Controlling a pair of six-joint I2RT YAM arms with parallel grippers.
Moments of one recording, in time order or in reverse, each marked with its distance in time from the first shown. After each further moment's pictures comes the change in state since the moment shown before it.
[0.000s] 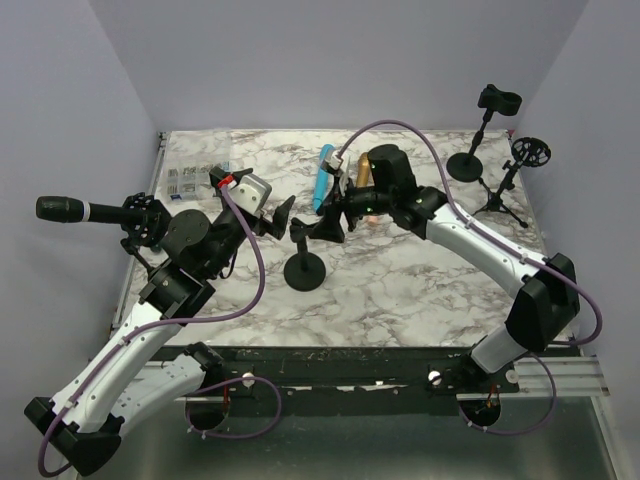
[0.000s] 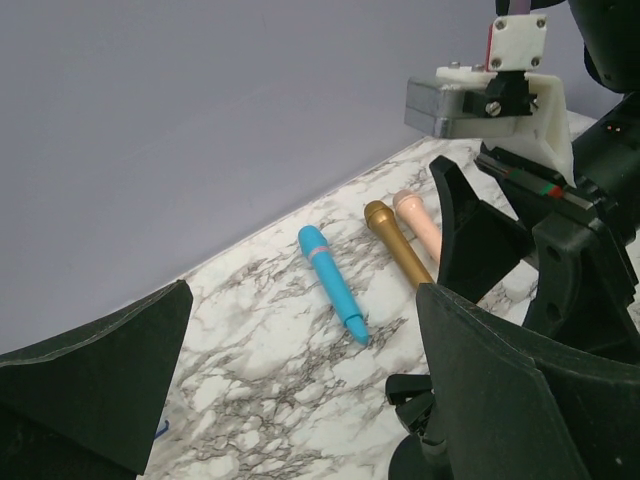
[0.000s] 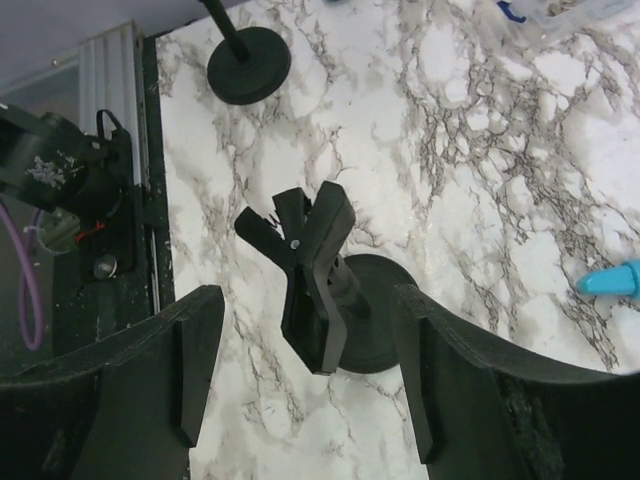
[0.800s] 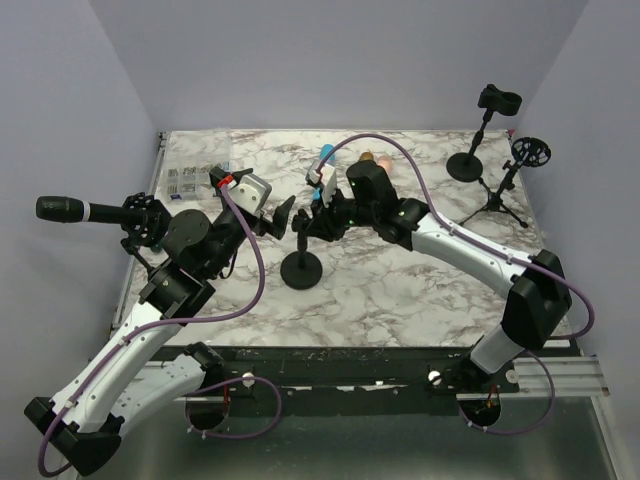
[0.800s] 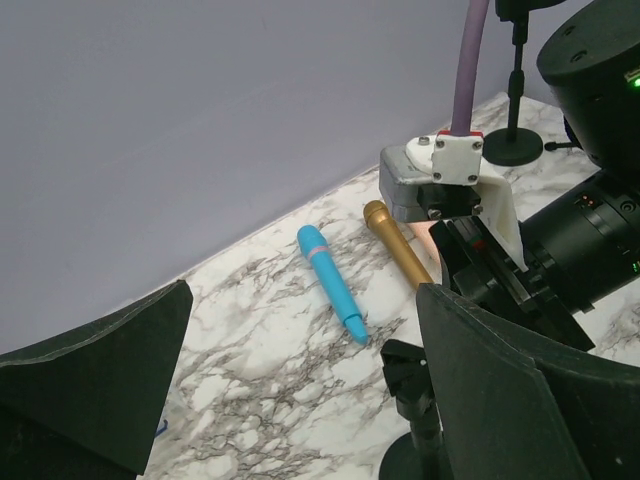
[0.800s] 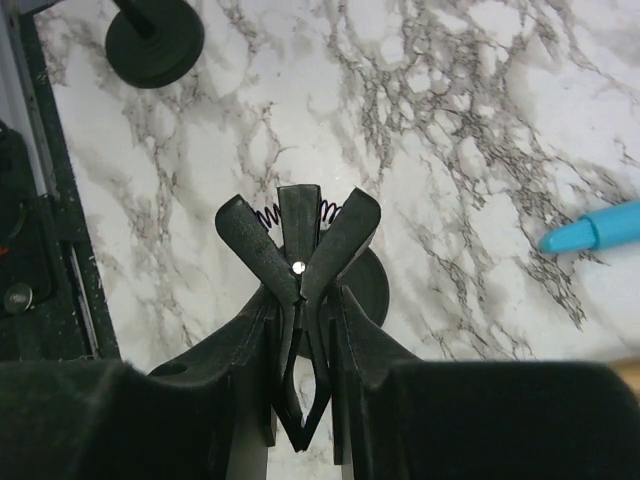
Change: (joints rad) left arm 0.000 0.000 0.000 0.000 0.000 -0.003; right arm 0.116 0.047 -0.017 0.017 0.267 0.002
